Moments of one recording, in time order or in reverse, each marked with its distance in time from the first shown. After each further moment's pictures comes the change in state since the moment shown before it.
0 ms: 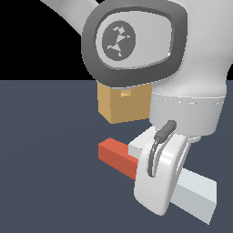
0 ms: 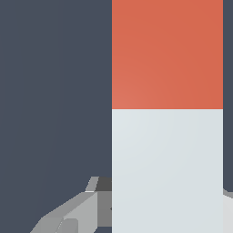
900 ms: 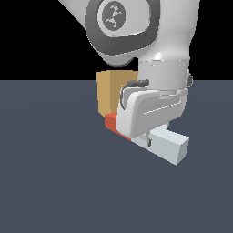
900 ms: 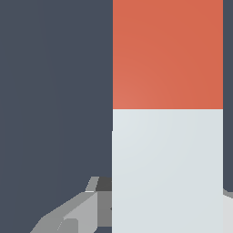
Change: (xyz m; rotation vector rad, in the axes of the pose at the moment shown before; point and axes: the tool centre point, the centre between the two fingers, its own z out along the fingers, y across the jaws) arm 0.053 0.051 -0.046 0.001 0.003 0.191
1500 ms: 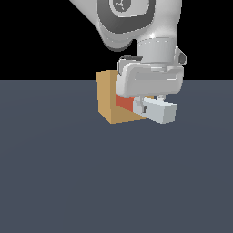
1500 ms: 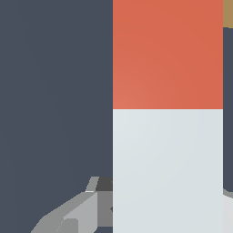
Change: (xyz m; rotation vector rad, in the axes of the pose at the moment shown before) arm 0.055 0.058 -0.051 -0.001 -0.001 0.200
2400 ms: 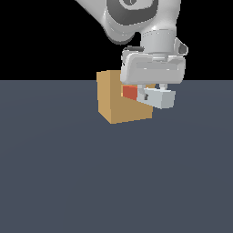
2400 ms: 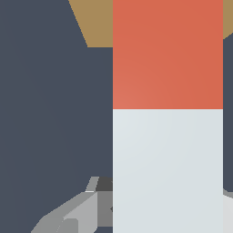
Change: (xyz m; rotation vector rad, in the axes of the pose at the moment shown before) arm 0.028 0.031 -0.027 0.001 -0.001 0.110
